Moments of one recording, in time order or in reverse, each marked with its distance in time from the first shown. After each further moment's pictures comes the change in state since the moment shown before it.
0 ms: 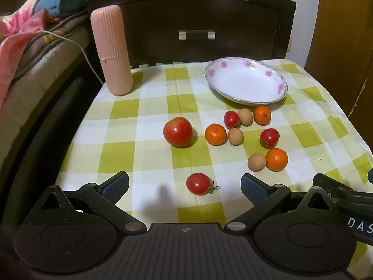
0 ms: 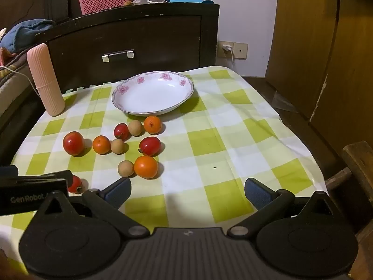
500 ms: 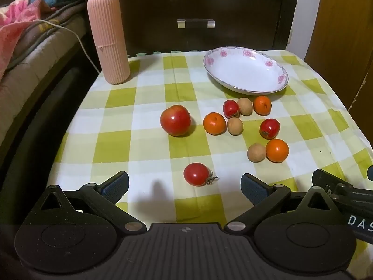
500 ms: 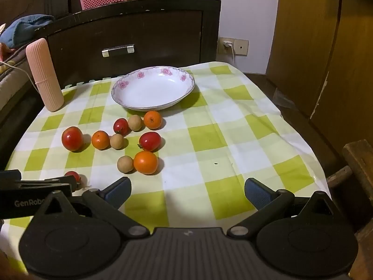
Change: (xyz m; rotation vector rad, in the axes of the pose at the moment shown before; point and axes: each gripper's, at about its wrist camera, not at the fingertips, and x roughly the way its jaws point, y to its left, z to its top) left arm 0.013 0.003 -0.002 -0.012 0.072 -0.014; right arm 0.005 0.002 -0.002 -0.011 0.019 -0.007
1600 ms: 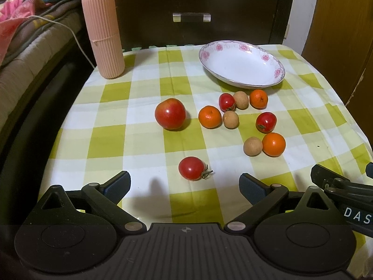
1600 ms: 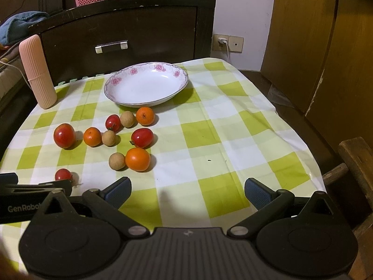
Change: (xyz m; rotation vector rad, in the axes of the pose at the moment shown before) left arm 0.004 -0.002 -0.003 0.009 0.021 -0.018; right arm 0.005 -0.002 -0.001 0.006 0.013 -0.030
